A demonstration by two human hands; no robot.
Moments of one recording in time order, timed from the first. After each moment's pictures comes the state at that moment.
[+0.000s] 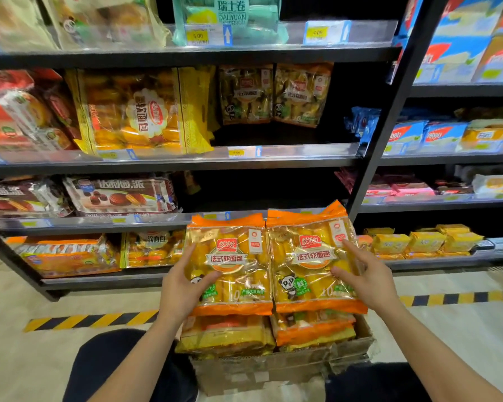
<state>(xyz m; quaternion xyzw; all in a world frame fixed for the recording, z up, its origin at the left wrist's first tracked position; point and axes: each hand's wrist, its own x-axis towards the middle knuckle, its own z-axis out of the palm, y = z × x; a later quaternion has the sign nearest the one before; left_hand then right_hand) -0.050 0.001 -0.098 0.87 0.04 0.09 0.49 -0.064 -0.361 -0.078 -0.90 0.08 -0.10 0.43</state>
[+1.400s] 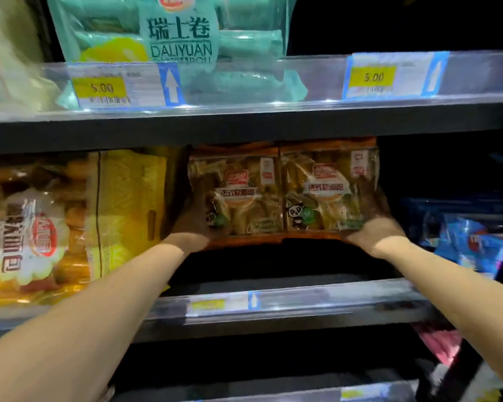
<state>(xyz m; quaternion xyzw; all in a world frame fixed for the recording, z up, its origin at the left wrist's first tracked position) 0.443 -0.065 0.036 0.93 -0.08 0.18 0.31 0.388 -0.389 0.048 -0.96 0.12 -0.12 0.21</state>
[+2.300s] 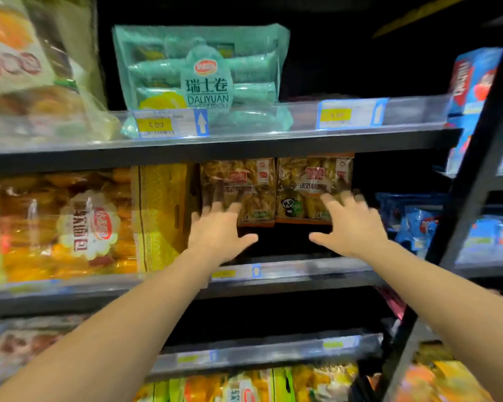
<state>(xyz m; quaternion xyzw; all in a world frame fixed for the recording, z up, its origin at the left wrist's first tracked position) 0.311 -0.098 0.089 0.99 -0.06 0.13 0.02 0.291 -0.343 0.097 -0.99 0.04 -0.11 -0.01</state>
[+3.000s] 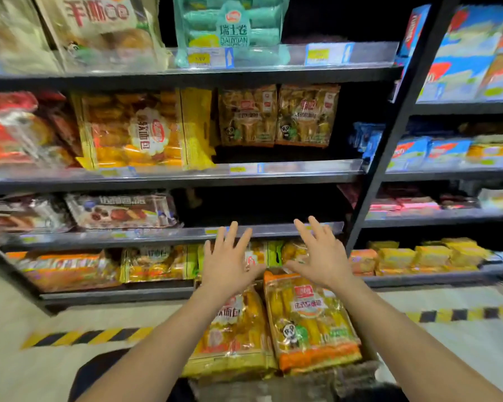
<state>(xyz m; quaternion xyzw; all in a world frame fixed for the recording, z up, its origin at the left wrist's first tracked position) 0.026 -0.068 -0.059 0.99 -0.11 0.07 0.08 0.019 -0.290 -0.039 -0.99 -0.04 -0.05 0.08</state>
